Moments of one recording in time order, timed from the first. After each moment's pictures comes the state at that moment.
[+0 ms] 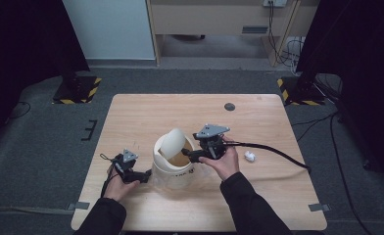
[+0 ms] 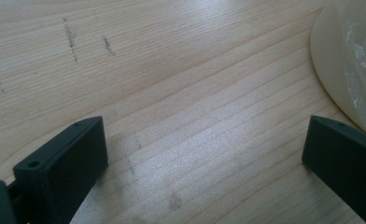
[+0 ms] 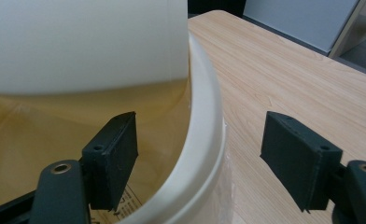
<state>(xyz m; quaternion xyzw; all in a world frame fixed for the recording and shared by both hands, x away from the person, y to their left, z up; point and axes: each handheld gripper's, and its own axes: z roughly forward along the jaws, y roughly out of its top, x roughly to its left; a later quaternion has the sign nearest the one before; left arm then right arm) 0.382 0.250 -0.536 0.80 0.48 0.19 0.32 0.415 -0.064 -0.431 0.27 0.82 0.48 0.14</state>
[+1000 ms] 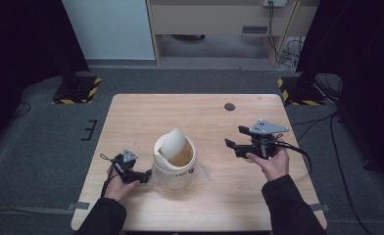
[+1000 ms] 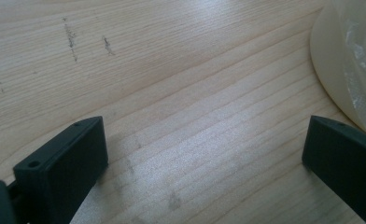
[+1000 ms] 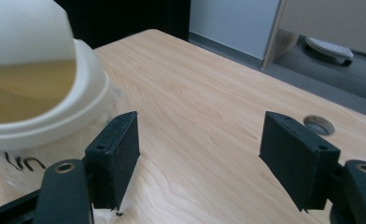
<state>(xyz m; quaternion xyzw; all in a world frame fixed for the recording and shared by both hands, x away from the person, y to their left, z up) 0.382 0.249 -0.537 0.79 0.48 0.19 0.32 0.398 -0.192 -0.397 0.33 0.78 0.50 0.20</state>
